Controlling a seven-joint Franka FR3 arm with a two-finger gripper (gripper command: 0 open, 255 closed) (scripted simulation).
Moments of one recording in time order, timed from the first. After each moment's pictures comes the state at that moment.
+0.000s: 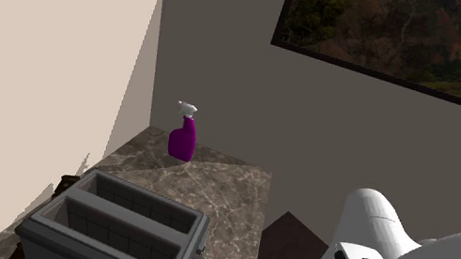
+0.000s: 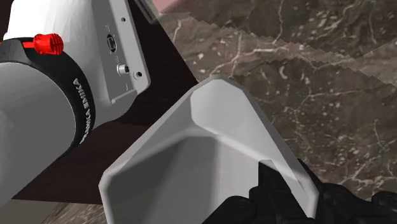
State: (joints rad) arm 0.51 -1.67 0.97 -2.82 0.84 1.35 0.71
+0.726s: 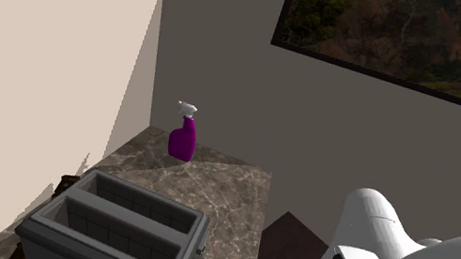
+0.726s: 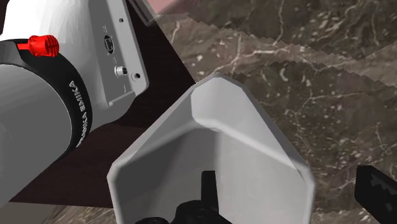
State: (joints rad) arm 0.52 -1.68 0.99 -2.83 0.86 1.35 0.71
